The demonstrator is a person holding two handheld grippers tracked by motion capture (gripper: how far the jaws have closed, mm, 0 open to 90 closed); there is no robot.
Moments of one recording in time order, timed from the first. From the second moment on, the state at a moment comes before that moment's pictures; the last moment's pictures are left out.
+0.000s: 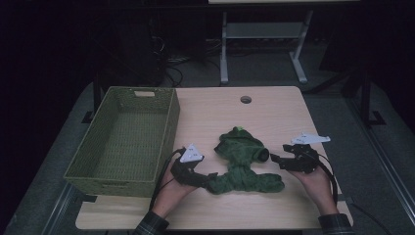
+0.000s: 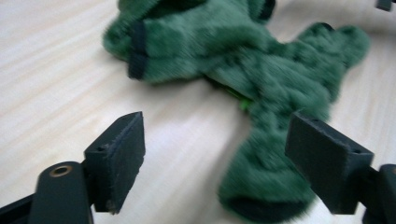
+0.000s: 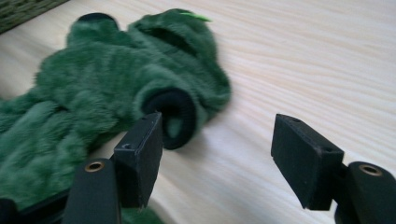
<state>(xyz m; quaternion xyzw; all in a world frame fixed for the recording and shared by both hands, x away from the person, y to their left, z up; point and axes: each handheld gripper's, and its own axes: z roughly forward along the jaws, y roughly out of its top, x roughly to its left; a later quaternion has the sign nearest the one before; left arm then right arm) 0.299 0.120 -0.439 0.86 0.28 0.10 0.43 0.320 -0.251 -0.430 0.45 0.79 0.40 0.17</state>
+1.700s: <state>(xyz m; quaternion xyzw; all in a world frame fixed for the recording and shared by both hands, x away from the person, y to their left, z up) 0.237 0.136 -0.477 0.89 0.25 0.11 0.37 0.261 -0.060 -0.448 0.23 0.89 0.39 0.06</state>
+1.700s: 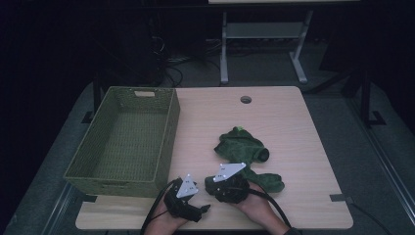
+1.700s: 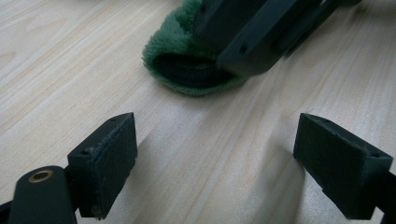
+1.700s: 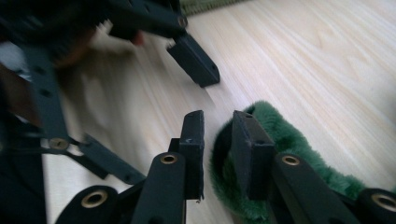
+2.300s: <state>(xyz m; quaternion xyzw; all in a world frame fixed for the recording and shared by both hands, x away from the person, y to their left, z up) 0.237 0.136 -0.477 0.89 0.25 0.11 0.37 0.258 -0.052 -0.467 0.24 0.89 0.36 0.10</state>
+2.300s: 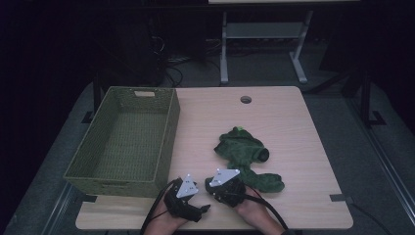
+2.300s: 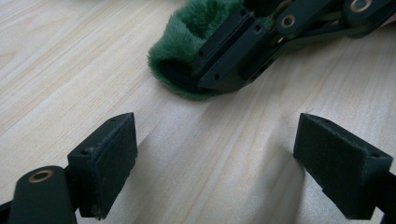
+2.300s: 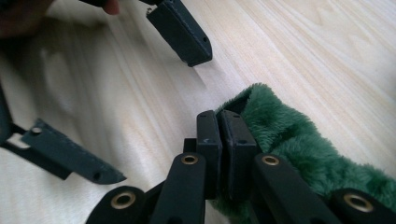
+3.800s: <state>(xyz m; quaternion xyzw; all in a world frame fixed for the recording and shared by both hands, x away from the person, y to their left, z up) 0.237 0.136 -0.477 0.88 0.26 0.11 0.37 0.268 -0.196 -0.434 0.38 0.81 0.42 0.12</state>
